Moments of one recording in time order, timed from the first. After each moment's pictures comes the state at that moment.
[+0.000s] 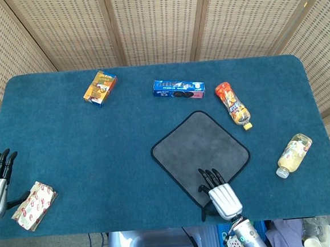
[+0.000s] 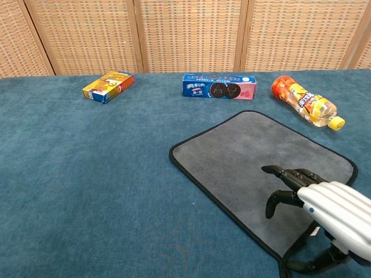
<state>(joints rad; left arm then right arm) -0.10 -1.17 -0.06 -1.59 1.47 1.49 0.15 0.21 -1.76 -0.04 -1.41 -1.61 1.25 -0.31</state>
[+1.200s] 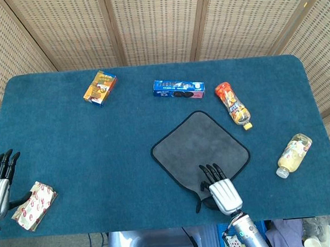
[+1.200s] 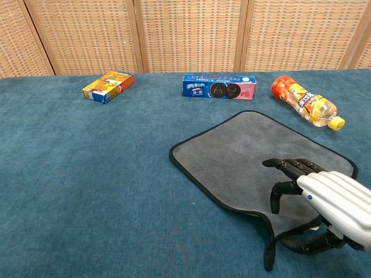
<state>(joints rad) -0.11 -1.17 -0.05 -1.59 1.47 1.48 0.15 0.24 -1.78 -0.02 -1.37 -1.59 1.27 -0.29</state>
